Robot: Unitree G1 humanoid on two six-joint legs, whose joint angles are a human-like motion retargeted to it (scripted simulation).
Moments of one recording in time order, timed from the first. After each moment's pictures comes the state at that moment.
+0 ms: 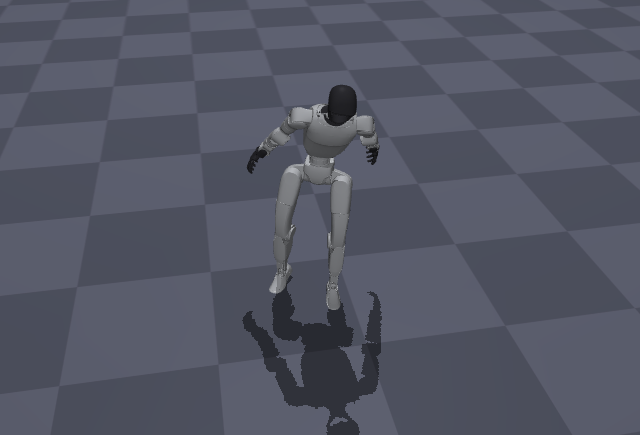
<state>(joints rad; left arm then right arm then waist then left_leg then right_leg) 0.26 0.34 0.12 1.57 -0.03 -0.10 -0.01 0.05 -0.23 -0.49 1.59 -0.10 -0.22 -0.10 0.28 -0.14 0.52 -0.23 0.09 0.23 0.21 -0.09 0.04 -0.22 -0.12 -0.17 0.29 0.15 0.16</state>
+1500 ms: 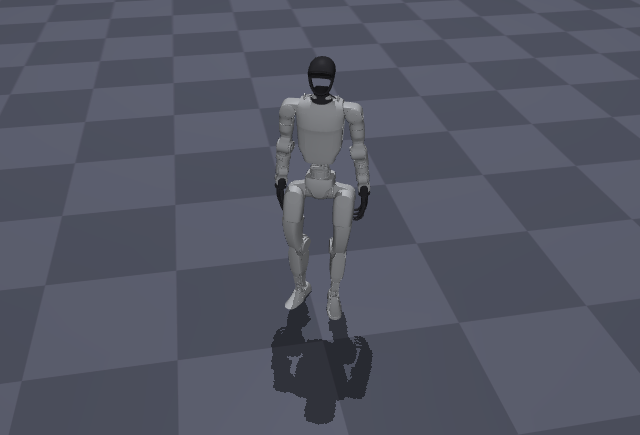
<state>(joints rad) 0.03 0.15 0.09 1.53 0.00 0.05 -0.14 0.08 -0.08 -0.16 1.48 -0.51 -0.02 0.07 0.06 -0.04 0.00 0.04 -0.06 0.24 -0.04 0.00 0.04 0.06 -0.08 -0.36 0.03 0.03 0.06</state>
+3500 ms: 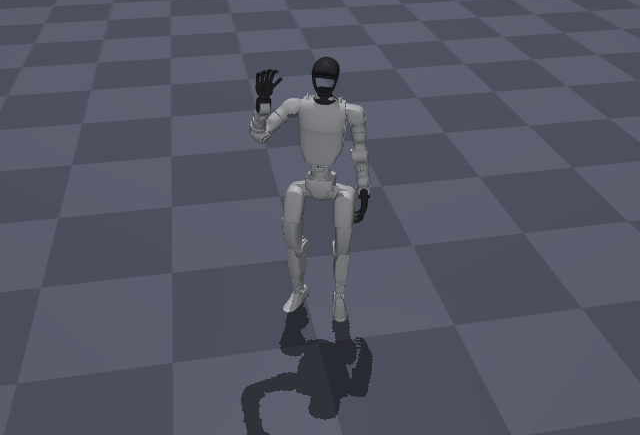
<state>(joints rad) 0.02 0.16 0.13 1.57 0.01 0.08 -0.11 -0.71 -0.73 -0.21 -0.32 -0.42 -0.15 -0.51 0.04 -0.06 -0.08 0.01 -0.01 0.25 -0.03 0.02 0.00 -0.02 -0.09 -0.32 0.06 0.05 0.05</state>
